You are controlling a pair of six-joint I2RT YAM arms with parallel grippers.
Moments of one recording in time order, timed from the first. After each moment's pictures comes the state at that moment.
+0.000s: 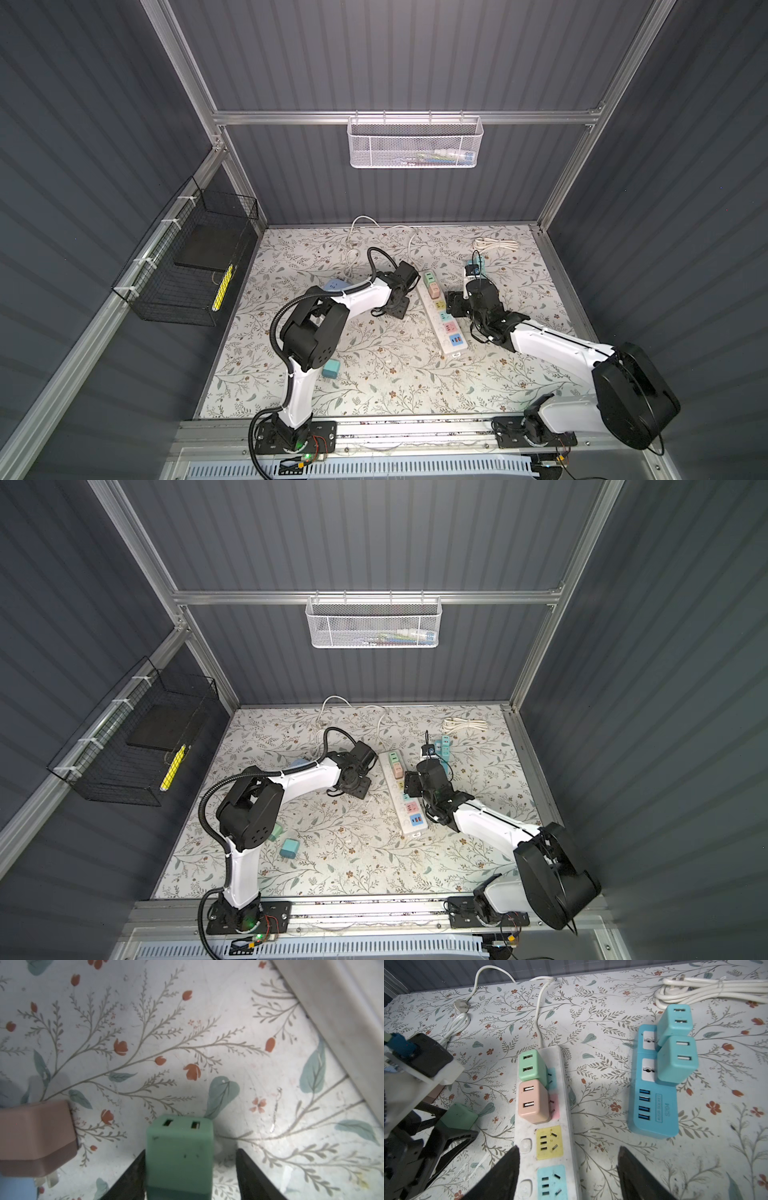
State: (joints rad) left arm -0.71 2.03 1.43 -0.66 -0.22 -0.23; right arm 0.55 1.35 0.65 0.08 0.23 0.35
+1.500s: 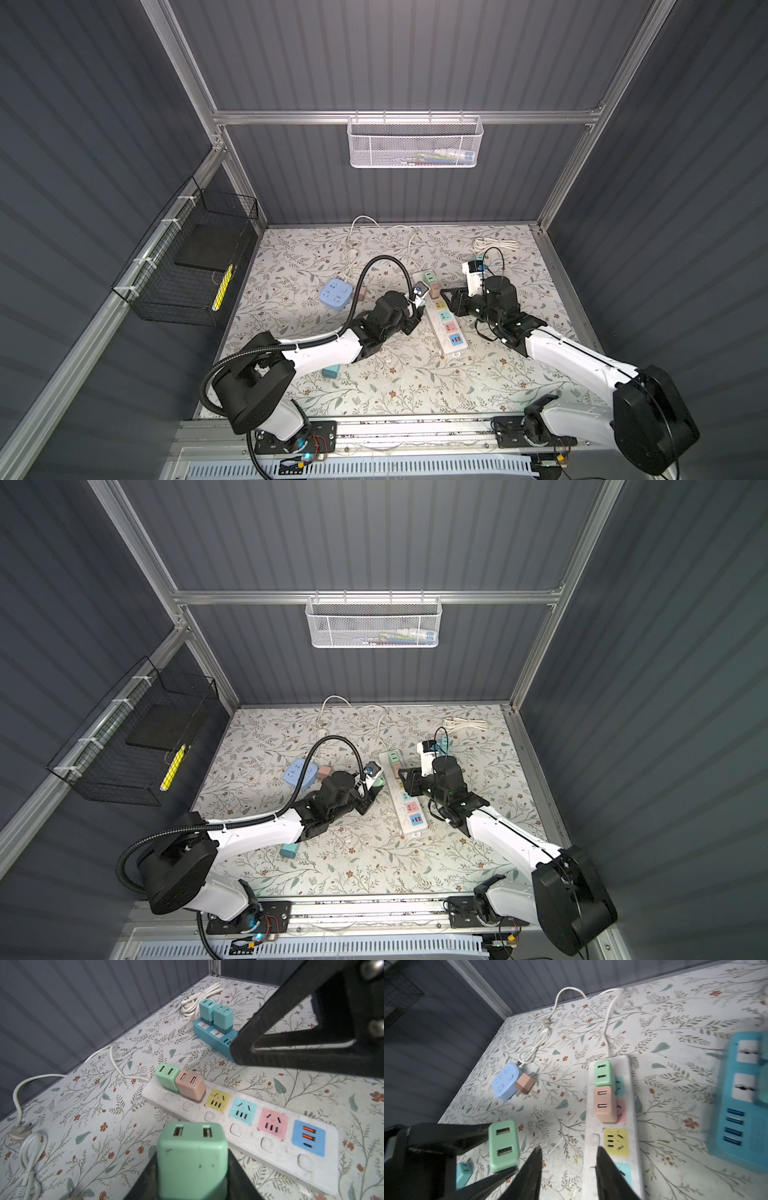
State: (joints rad) left arm -0.91 1.52 0.79 0.27 -0.14 0.15; right arm 0.47 1.22 0.62 0.16 -0.22 0.42
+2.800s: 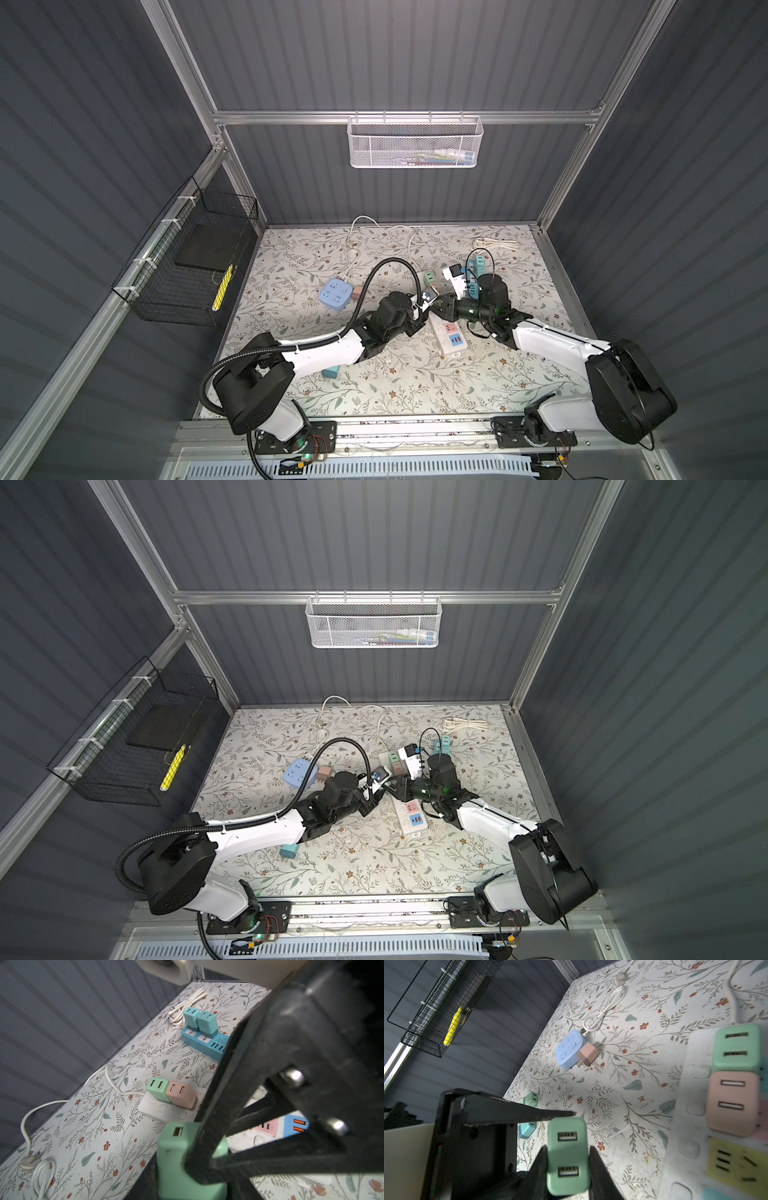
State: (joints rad) left arm -0.94 1.52 0.82 0.25 -0.14 0.27; right arm 0.46 1.38 0.62 0.33 -0.65 0.49
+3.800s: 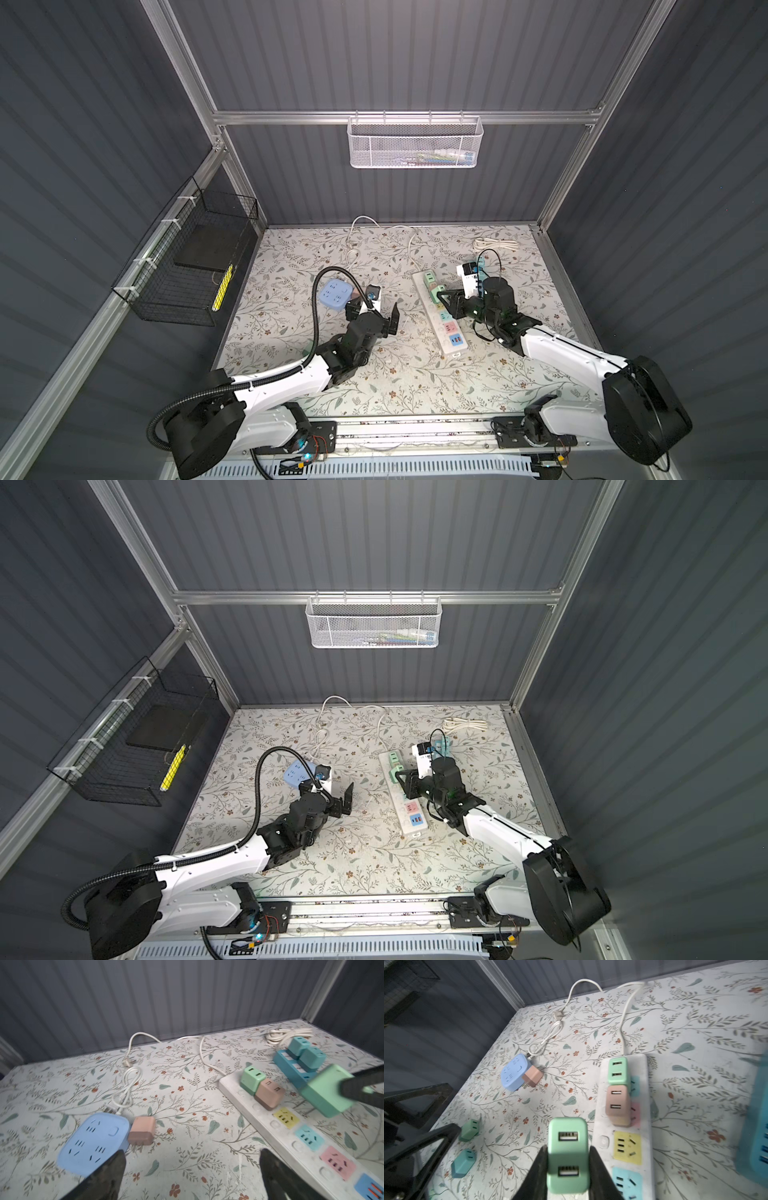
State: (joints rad) left arm -0.93 1.20 0.51 0.31 -0.63 -0.24; right arm 0.47 1.27 0.60 0.23 -0.25 0.36
